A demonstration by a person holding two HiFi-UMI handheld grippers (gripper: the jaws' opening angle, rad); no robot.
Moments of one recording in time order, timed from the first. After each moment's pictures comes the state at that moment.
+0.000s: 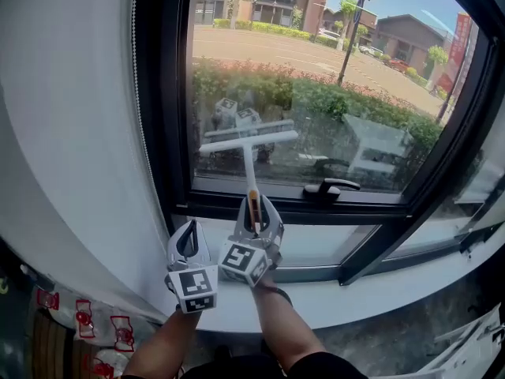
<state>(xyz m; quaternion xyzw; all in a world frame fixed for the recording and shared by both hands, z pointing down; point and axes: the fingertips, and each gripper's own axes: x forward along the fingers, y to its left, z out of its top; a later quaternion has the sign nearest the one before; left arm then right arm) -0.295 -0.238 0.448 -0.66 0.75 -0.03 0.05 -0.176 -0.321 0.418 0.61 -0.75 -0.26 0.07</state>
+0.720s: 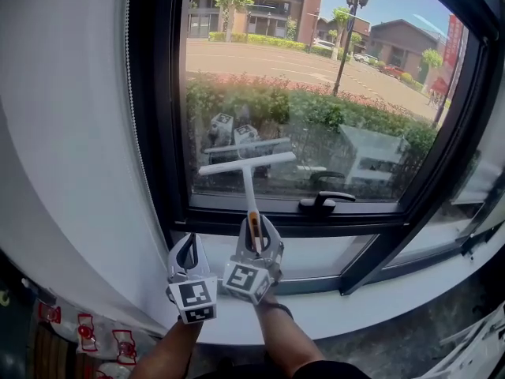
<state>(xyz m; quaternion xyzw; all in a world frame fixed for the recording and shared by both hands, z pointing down) -0.288 -0.246 0.443 -0.67 0.74 0.00 0.05 -0.167 -0.310 0.418 0.60 -0.76 -0.25 0.05</state>
